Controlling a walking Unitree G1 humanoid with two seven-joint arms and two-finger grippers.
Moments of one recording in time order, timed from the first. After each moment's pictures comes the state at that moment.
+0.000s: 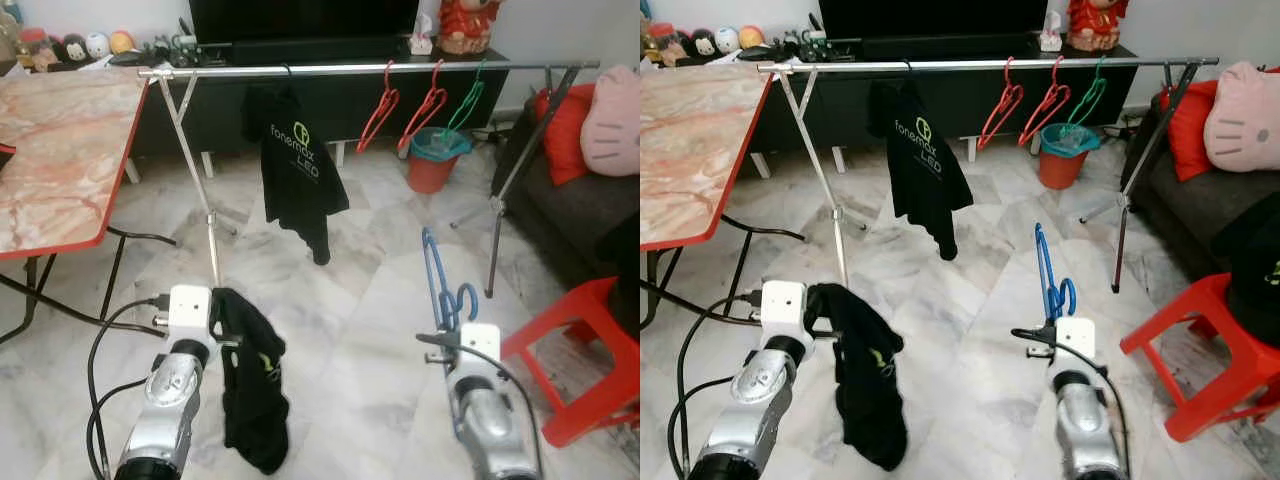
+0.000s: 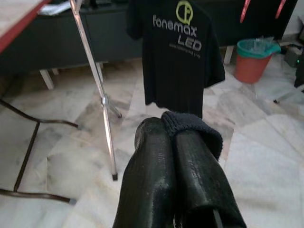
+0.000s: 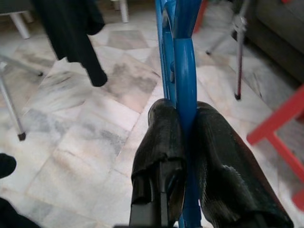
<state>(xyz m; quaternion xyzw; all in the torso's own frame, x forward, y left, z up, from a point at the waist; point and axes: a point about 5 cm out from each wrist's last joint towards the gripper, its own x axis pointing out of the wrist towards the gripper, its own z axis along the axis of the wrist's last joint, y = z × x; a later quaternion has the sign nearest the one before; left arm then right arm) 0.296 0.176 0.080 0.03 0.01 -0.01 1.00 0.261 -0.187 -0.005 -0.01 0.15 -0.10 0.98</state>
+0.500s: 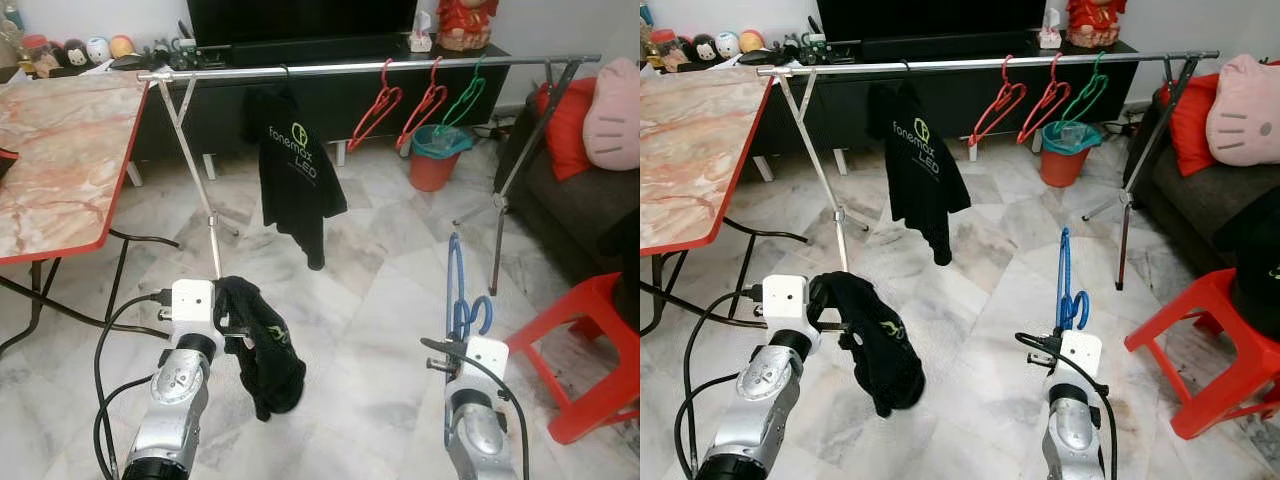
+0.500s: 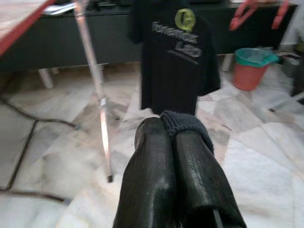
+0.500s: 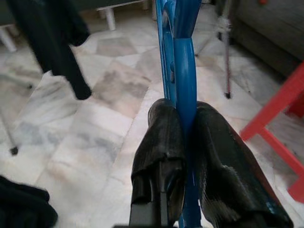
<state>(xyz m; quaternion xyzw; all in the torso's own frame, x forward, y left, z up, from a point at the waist) 0.294 0.169 0.084 0.01 0.00 -0.02 1.00 0.254 -0.186 -0.006 0.00 0.13 -0.13 0.98</state>
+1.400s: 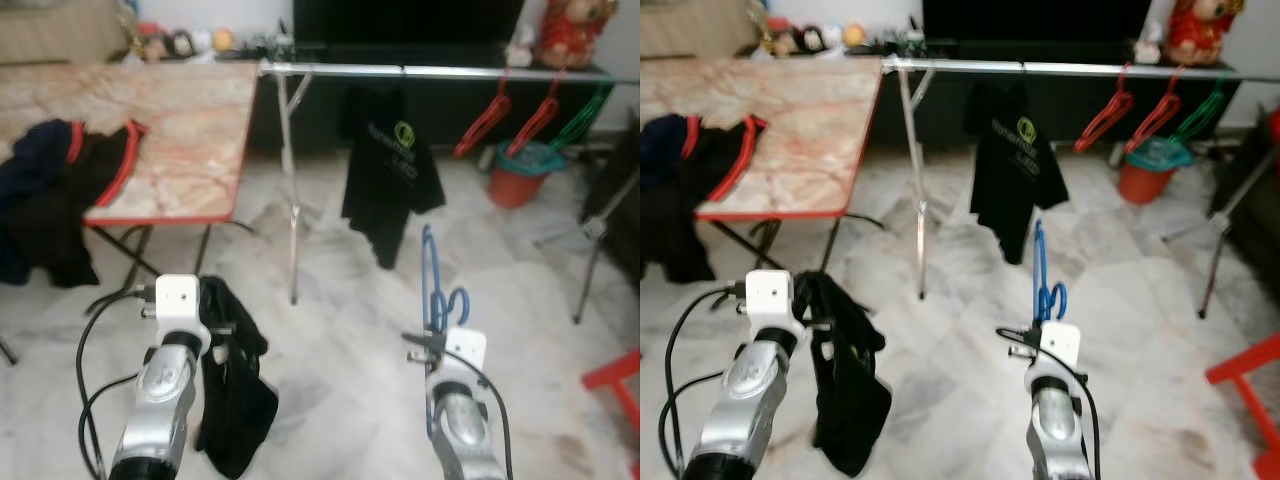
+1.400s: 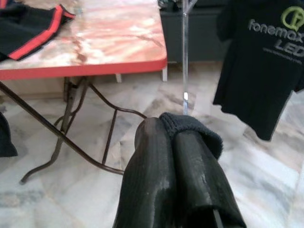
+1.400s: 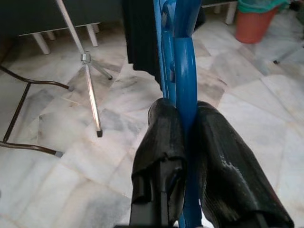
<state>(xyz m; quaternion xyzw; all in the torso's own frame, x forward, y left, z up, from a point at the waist) 0.296 0.179 0.087 0.01 0.00 0.00 1.00 0.265 -0.175 0.001 0.01 0.12 -0.10 0.99</state>
